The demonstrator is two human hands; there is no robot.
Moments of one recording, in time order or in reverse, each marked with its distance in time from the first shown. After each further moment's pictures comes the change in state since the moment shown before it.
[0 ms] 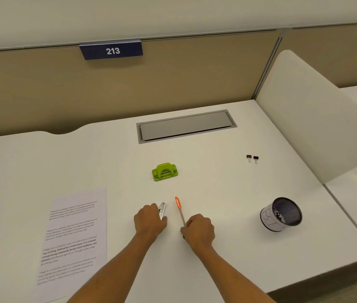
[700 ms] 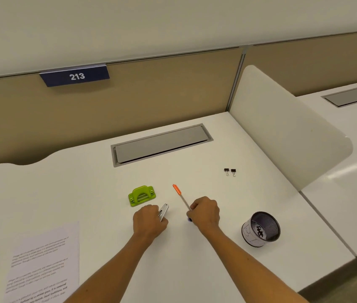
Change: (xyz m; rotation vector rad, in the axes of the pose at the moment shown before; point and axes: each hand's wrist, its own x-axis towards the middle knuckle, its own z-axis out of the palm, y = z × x) left_hand 0.047 0.079 -0.033 -0.003 0.098 0.235; right_hand 0.078 -0.017 -0.108 0.124 0.137 -0.054
